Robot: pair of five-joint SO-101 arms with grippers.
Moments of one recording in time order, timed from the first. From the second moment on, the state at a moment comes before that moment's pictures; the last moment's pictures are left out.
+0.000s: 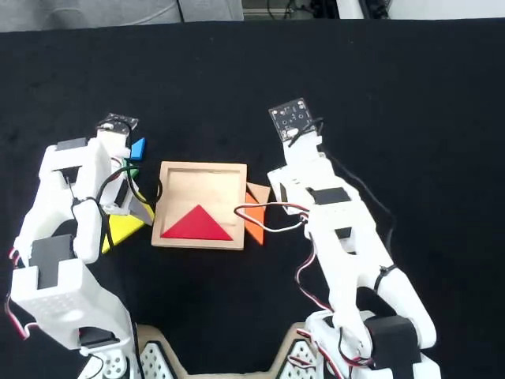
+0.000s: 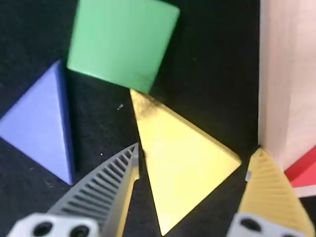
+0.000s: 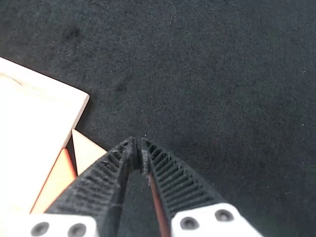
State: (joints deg) left arm -16.4 11.6 22.5 64.2 -27.3; right arm -9.1 -20.6 55.3 24.7 13.1
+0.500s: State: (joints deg) left arm -17.8 11.6 23.4 61.6 -30.8; right arm -9.1 -20.6 55.3 24.7 13.1
